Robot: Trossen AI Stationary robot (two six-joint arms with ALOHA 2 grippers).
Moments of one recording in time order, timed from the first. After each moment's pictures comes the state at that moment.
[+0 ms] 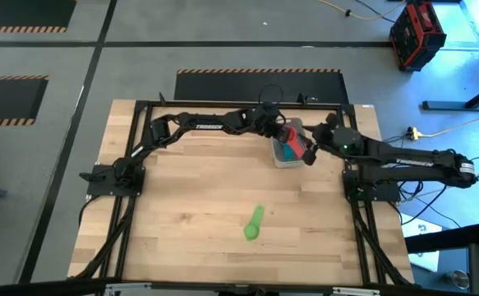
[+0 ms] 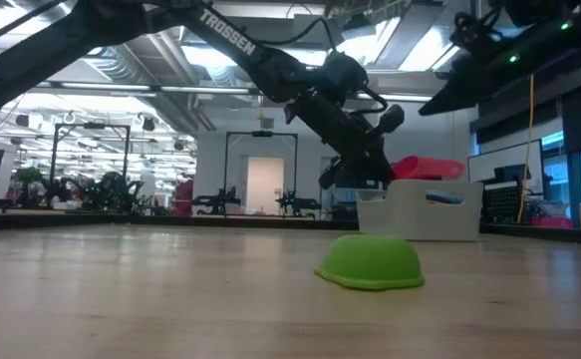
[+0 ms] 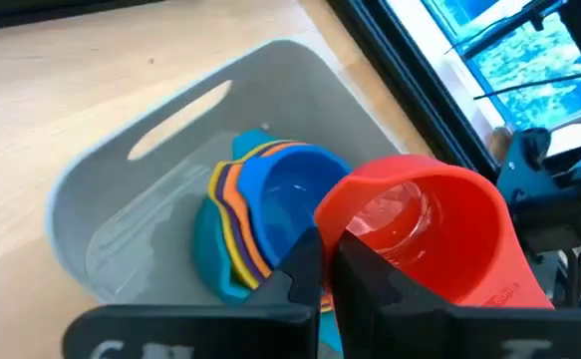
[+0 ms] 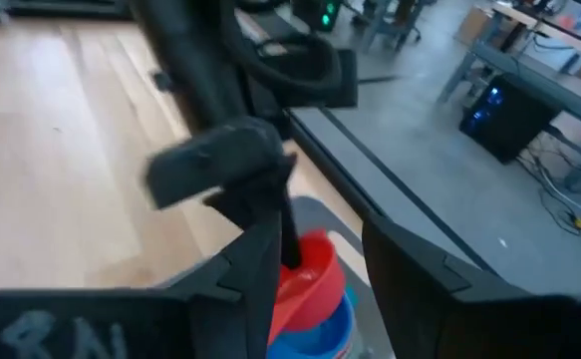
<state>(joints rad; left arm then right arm) 0.34 2.32 1.85 -0.09 0.06 -0.73 -0.23 0.72 0.46 -0.13 0.43 -0.11</state>
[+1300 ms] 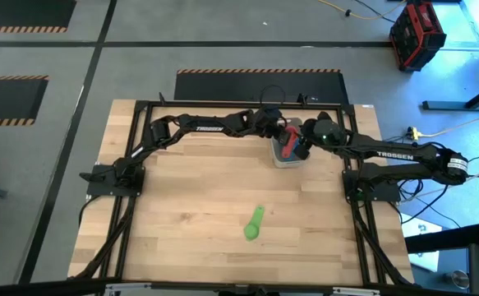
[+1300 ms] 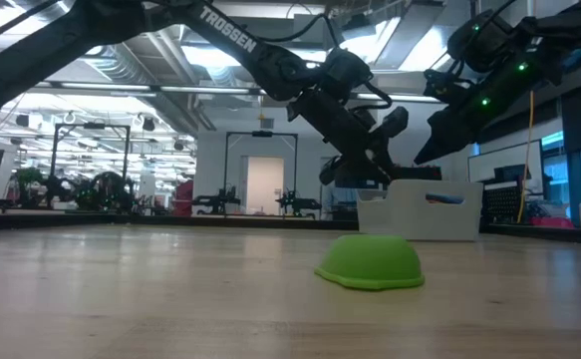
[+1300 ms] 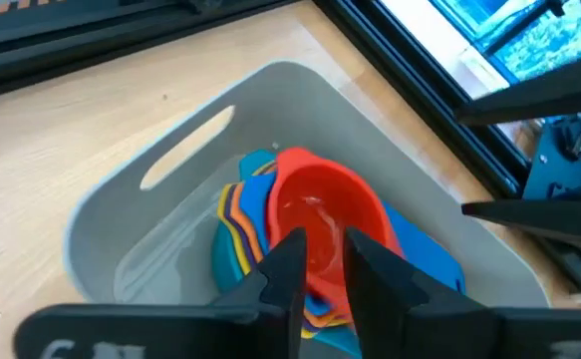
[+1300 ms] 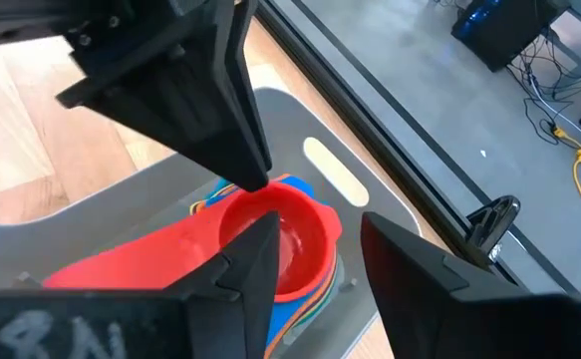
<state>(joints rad) 0.32 2.32 1.85 -0.08 -0.04 -0.62 -0.42 1.00 0.46 -0.09 0.35 -0.11</state>
